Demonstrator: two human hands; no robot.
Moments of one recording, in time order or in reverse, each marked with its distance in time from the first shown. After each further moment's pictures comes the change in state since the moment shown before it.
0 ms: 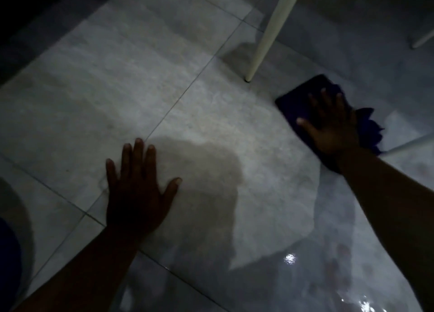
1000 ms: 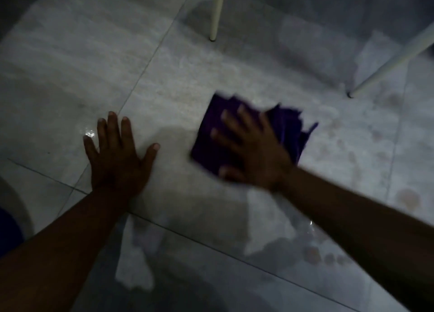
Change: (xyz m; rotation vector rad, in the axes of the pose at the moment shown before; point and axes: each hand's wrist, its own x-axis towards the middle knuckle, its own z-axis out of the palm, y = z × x) left_hand 0.001 -0.001 -0.006 -0.059 -0.042 0.002; right_hand -0.154 -0.096 0.053 -0.067 0.037 -0.576
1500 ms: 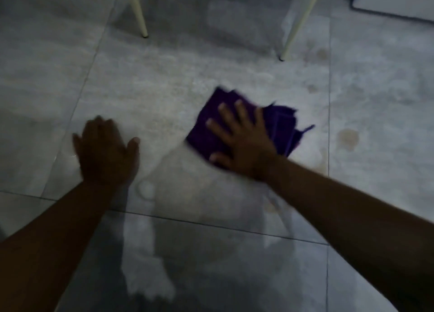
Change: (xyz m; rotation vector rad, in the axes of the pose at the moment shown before) left_hand -0.011 0.062 -0.030 -0.067 0.007 0.158; right_hand -0.094 0.009 0.017 0.039 0.016 0.333
